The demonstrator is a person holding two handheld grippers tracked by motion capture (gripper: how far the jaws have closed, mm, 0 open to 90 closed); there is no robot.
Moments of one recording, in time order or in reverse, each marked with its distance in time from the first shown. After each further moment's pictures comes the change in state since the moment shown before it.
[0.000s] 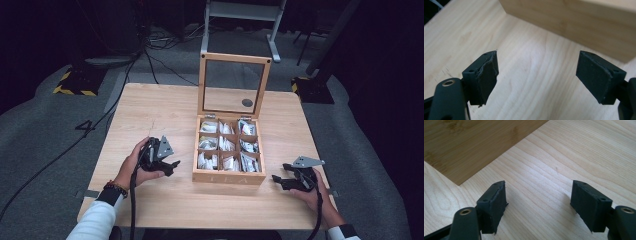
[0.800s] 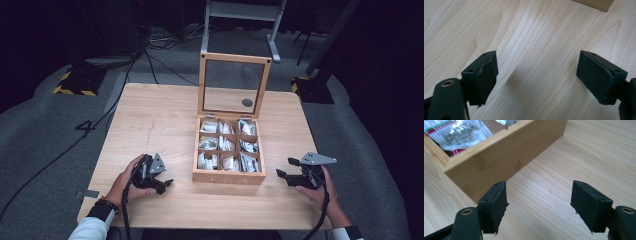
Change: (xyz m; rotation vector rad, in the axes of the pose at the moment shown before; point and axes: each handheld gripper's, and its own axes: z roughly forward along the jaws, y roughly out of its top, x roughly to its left) left arm -0.019 -0.046 0.002 0.066 -0.093 -0.050; right arm 0.004 0.022 -0.033 -0.094 -0.019 0.006
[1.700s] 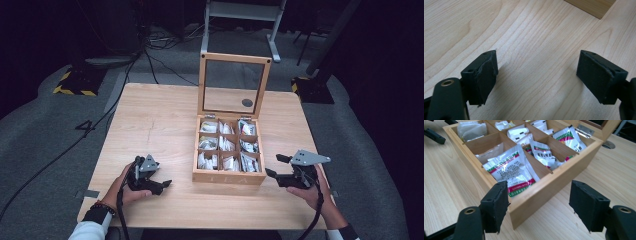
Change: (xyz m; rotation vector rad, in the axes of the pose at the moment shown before) left arm 0.007 -0.020 0.001 -0.080 -0.085 -0.162; right arm 0.044 0.042 -0.009 -0.069 0.073 -0.110
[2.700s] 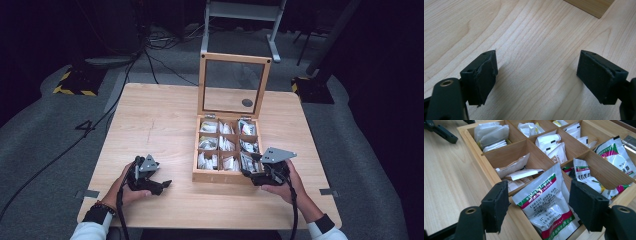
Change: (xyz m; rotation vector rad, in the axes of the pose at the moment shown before) left arm 0.001 0.000 0.000 0.000 -0.006 0.005; right arm 0.037 0.029 0.054 0.048 0.067 -0.079
